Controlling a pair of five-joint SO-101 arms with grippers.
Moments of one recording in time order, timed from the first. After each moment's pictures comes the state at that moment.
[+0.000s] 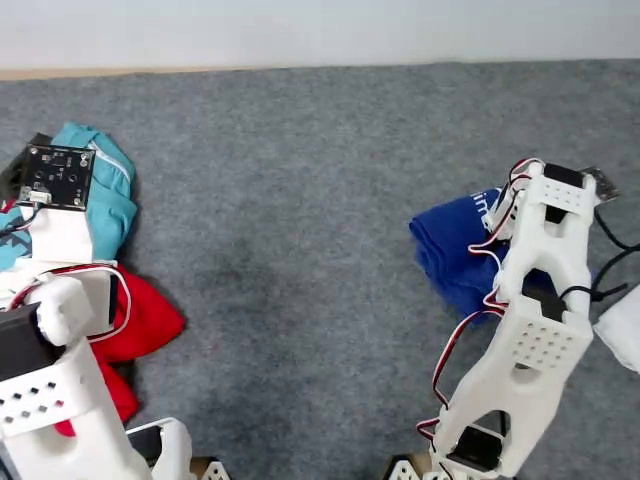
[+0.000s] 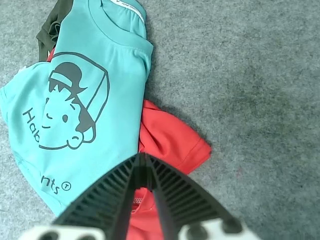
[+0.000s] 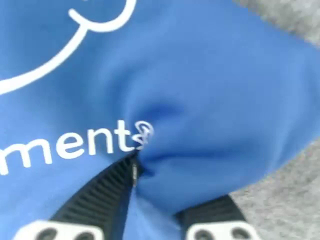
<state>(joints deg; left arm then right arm) -22.5 -44.8 16.0 99.4 -13.5 17.9 39.6 -19.1 77.0 -39.5</state>
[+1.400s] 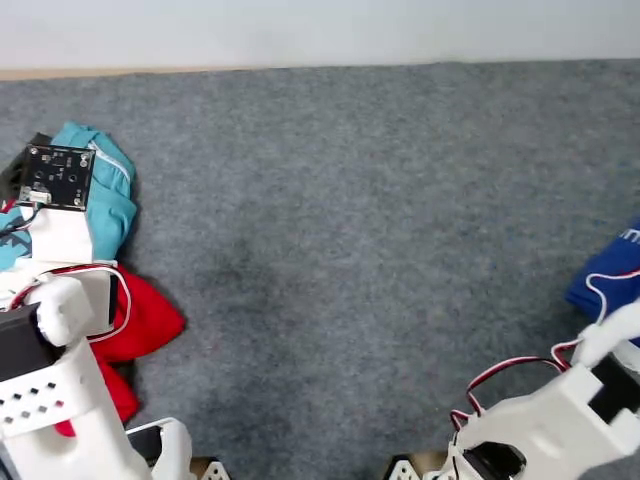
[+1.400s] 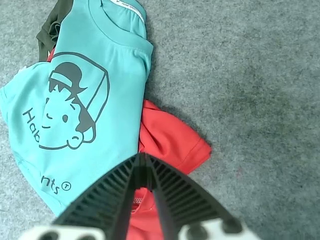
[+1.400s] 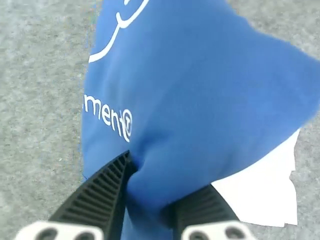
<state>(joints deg) -22.5 -44.8 16.0 99.4 -13.5 47.3 14.2 -19.6 73.6 10.3</state>
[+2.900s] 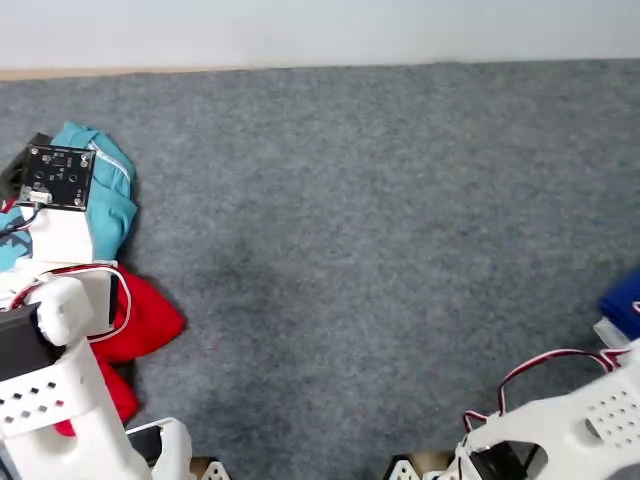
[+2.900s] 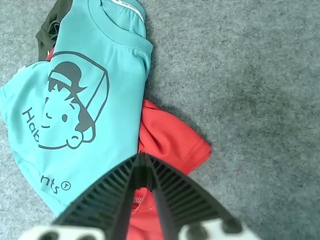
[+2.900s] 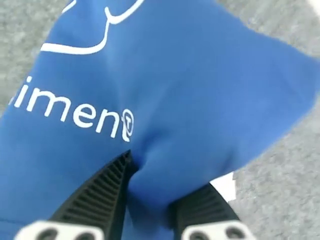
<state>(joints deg) -22.5 -44.9 16.2 99.4 -13.5 59.6 30.9 -23.1 58.2 25.7</state>
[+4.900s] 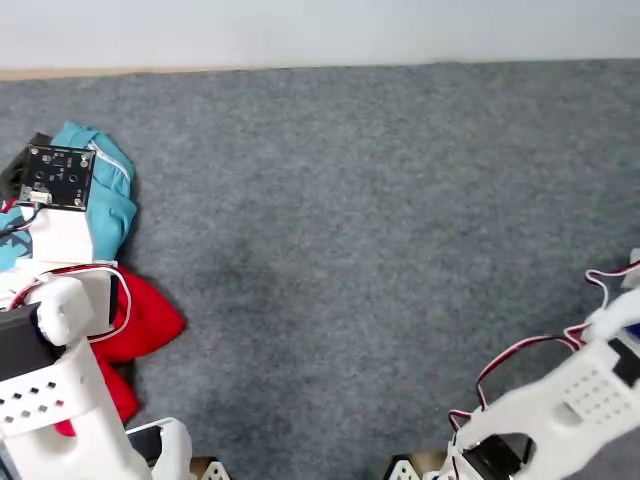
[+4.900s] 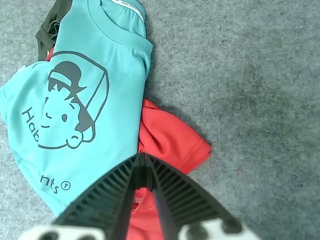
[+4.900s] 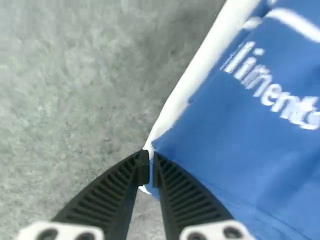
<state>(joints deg) -22.5 -44.9 16.3 99.4 -13.5 46.2 26.7 -23.1 77.6 24.5</state>
